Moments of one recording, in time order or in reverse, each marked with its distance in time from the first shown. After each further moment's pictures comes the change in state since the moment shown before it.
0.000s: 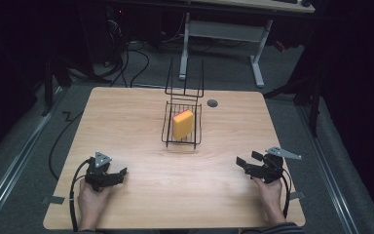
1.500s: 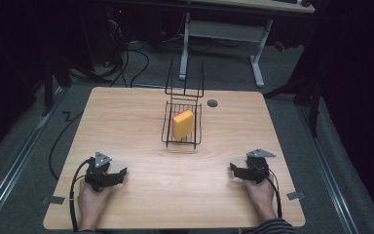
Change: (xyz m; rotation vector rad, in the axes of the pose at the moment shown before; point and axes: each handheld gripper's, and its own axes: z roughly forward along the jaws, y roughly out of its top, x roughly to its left) left arm 0.000 0.000 0.000 0.000 0.000 0.000; right arm 0.004 -0.021 0.048 0.209 -0.239 -0.192
